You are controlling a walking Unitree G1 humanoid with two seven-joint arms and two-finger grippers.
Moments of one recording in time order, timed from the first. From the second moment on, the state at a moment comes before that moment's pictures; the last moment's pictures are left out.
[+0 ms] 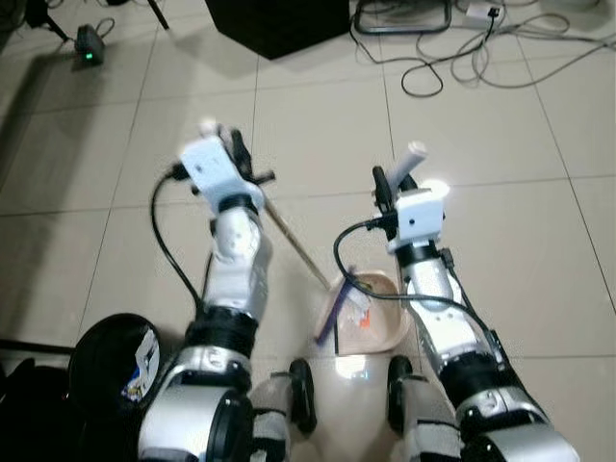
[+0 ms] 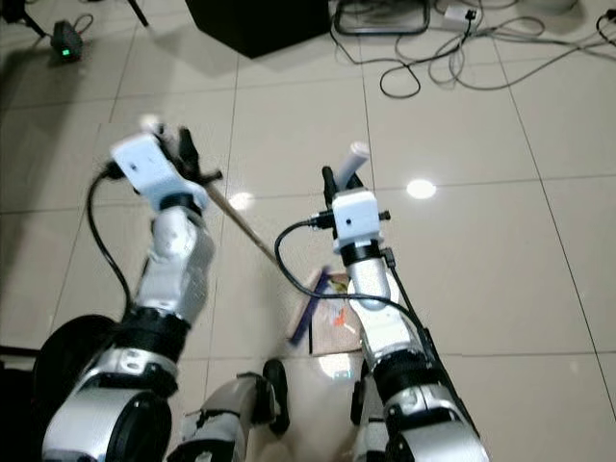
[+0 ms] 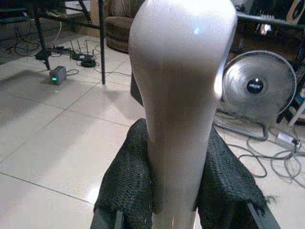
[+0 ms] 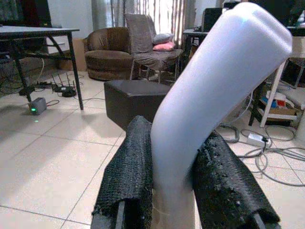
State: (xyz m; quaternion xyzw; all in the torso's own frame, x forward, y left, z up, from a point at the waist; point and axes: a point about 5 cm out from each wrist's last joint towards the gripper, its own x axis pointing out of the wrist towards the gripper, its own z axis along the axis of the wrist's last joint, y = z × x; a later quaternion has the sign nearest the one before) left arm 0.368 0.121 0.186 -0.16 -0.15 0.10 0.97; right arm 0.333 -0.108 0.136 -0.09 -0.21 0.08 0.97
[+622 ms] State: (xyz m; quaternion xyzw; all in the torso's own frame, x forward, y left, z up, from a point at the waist) left arm 0.376 0.187 0.225 -0.12 -0.18 0.11 0.97; right arm 0.344 -0.155 0.137 -0.08 -0.19 0.02 0.98
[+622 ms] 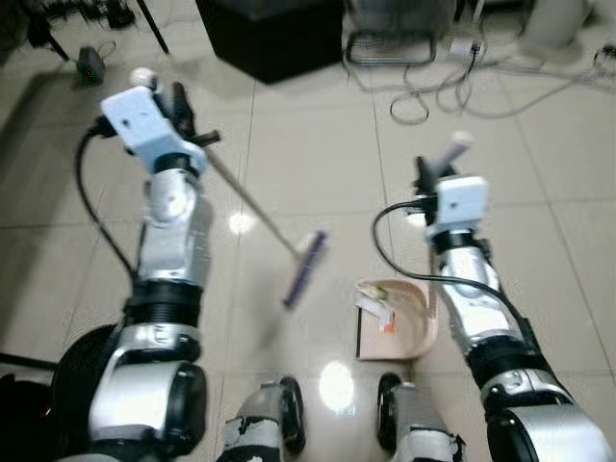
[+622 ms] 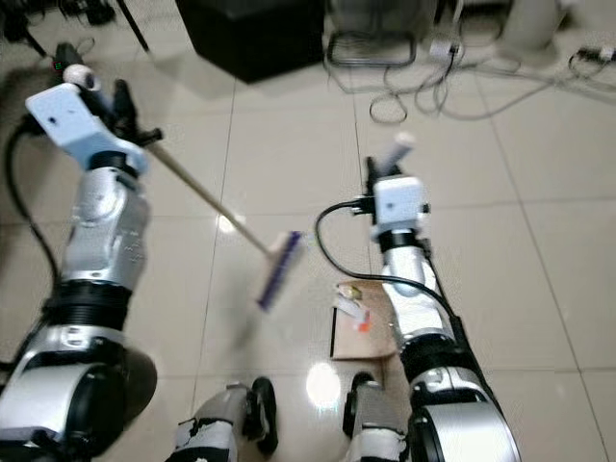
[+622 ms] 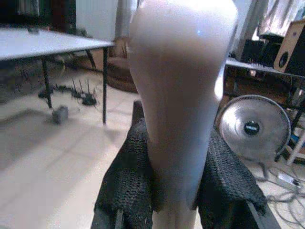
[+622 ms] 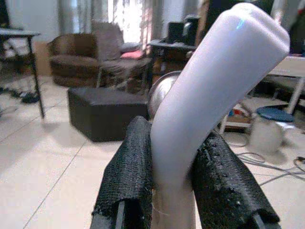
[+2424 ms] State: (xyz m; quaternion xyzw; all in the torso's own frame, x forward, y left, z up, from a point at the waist) left arm 0.250 0.214 0.100 0.05 0.04 0.00 1.00; right arm 0.292 -0.185 0.262 0.16 -0.24 0.03 0.96
